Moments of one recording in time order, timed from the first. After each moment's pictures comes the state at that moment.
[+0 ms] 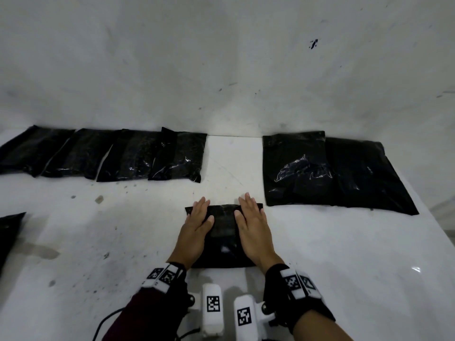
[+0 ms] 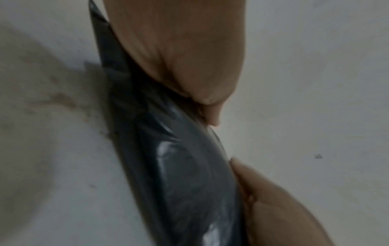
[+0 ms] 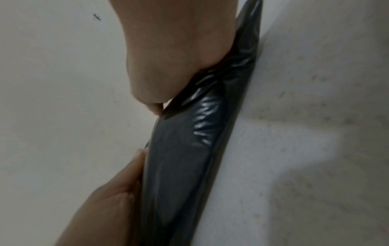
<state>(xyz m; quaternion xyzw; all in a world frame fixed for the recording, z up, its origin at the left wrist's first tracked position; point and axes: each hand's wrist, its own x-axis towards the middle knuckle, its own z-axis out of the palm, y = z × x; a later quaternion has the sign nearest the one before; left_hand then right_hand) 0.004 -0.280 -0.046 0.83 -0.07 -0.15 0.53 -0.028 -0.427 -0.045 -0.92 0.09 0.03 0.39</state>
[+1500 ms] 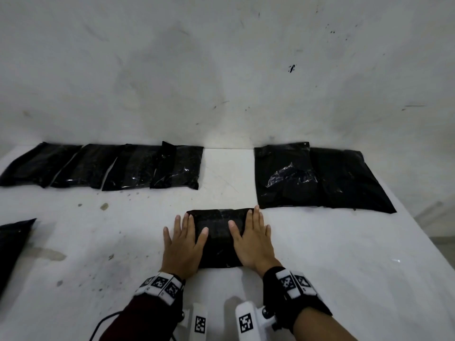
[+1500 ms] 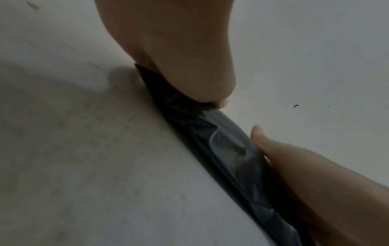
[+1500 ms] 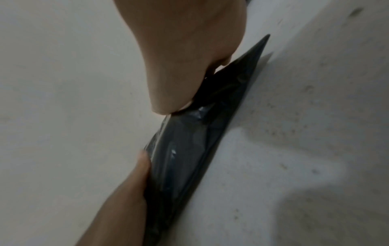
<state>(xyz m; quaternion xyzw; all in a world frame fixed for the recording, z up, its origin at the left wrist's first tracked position) -0.019 -0.258 -0.062 0.97 -0.16 -0.16 0.08 -0.055 -0.426 -0.040 -0.94 0.16 0.10 0.29</state>
